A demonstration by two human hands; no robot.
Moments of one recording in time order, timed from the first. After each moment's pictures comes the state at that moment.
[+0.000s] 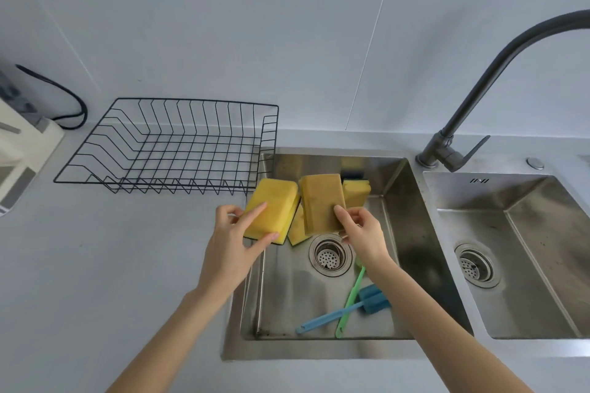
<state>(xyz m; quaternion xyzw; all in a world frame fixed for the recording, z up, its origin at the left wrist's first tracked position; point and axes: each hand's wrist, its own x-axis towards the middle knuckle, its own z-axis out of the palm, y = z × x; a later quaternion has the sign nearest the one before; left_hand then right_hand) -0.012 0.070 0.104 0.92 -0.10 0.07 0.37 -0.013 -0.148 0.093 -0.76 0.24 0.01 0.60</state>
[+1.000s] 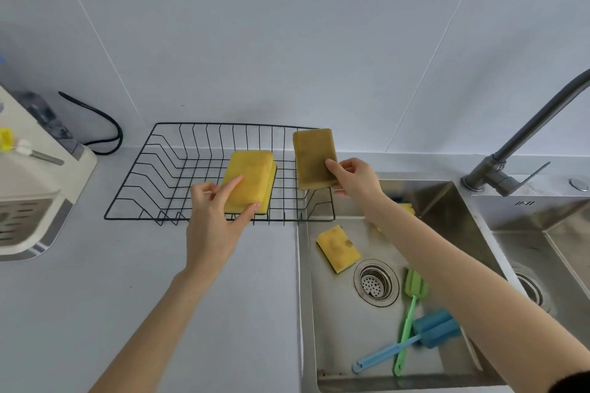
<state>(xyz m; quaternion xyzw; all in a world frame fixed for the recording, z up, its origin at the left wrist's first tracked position) 0.083 0.183 0.135 0.91 -0.01 0.14 0.38 0.124 -0.041 0.160 -0.79 0.22 0.02 0.57</state>
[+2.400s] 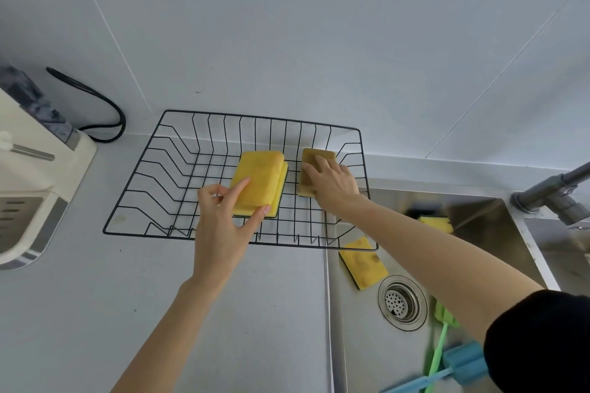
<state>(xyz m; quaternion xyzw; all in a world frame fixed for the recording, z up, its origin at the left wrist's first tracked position) 0.136 0.210 0.101 0.90 0.01 0.10 0.42 0.214 0.020 0.091 -0.99 -0.09 0.10 -0.03</state>
